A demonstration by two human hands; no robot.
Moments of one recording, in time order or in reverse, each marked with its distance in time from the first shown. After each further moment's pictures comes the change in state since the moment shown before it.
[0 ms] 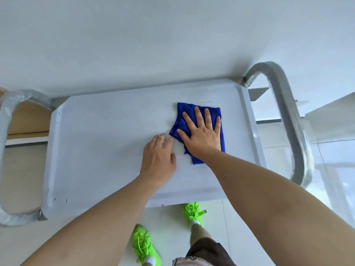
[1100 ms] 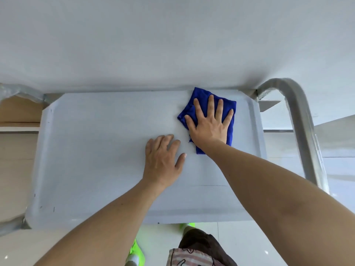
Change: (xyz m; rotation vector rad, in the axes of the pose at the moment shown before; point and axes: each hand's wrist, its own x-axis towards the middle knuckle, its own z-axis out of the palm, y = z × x) left_hand 0.040 0.005 0.013 -0.040 0.210 0.053; right_hand 0.071 0.009 -0.020 -0.038 0.059 0.101
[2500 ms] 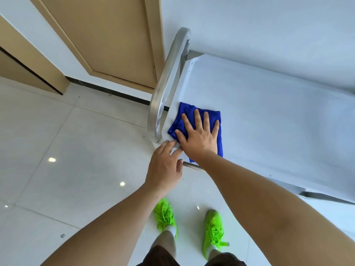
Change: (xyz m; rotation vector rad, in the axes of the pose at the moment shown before) left_hand -0.298 -0.266 -0.051 -0.141 0.103 -0.238; right_hand -0.249 -0.346 0.100 -0.091 -0.078 -0.439
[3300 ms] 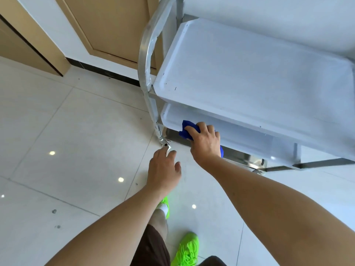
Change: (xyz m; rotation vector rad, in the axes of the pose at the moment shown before) left_hand -0.145 0.043 0.098 -0.032 -0.072 -0.246; right_hand -0.158 0.050 0.062 0.047 0.108 -0.102
